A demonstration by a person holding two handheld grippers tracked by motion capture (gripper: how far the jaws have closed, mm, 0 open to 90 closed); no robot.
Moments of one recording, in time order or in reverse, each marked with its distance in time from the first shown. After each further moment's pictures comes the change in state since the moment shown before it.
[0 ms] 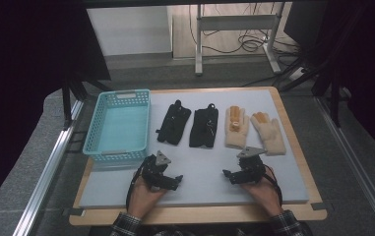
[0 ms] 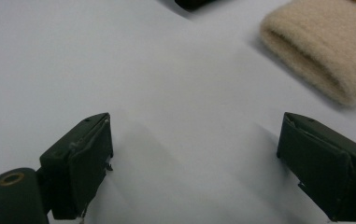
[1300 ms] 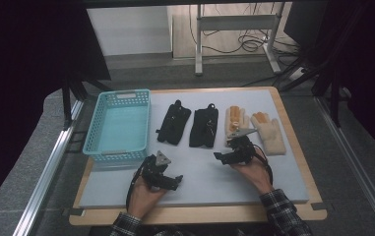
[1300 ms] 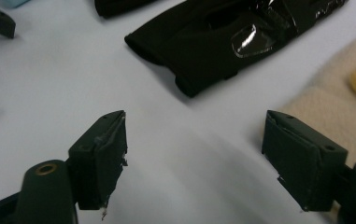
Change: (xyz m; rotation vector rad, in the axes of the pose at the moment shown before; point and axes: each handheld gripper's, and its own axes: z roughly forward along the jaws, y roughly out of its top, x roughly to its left) left arm 0.000 0.000 0.000 -0.004 0.000 0.004; right arm -0.014 0.060 0.021 -0.019 0.078 0.016
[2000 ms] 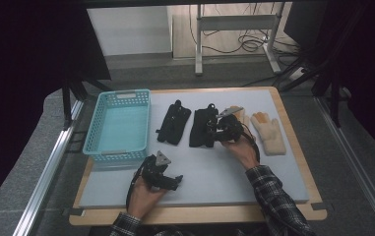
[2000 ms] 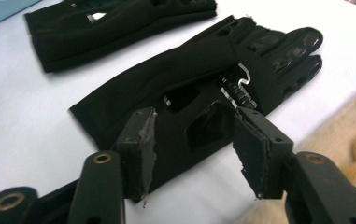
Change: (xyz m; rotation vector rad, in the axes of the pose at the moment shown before) left arm 0.000 0.000 0.000 0.001 0.000 0.004; right arm -0.025 0.059 0.040 0.019 -0.057 -0.048
